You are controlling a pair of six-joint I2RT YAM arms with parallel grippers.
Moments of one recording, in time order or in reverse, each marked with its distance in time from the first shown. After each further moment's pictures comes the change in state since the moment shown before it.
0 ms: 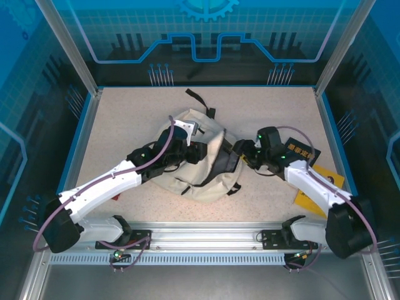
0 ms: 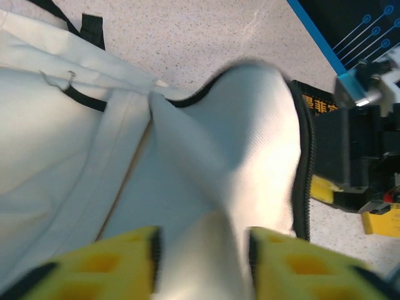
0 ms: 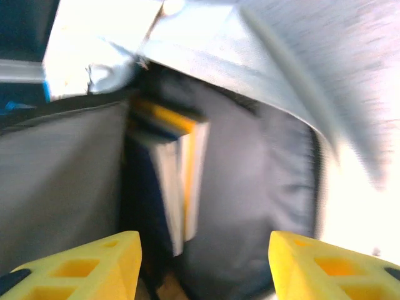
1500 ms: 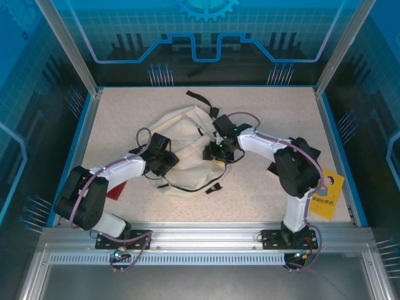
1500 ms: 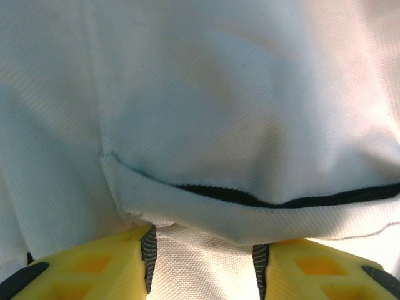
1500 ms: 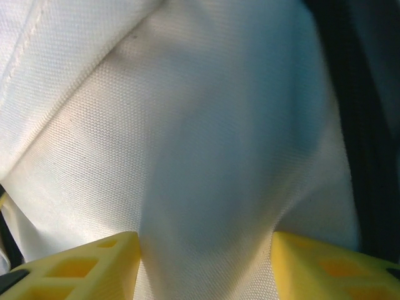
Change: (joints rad) left arm 0.397 0.241 -0.261 0.020 0.126 -0.596; right arm 0.241 0.722 0.598 -0.320 -0.031 -0.404
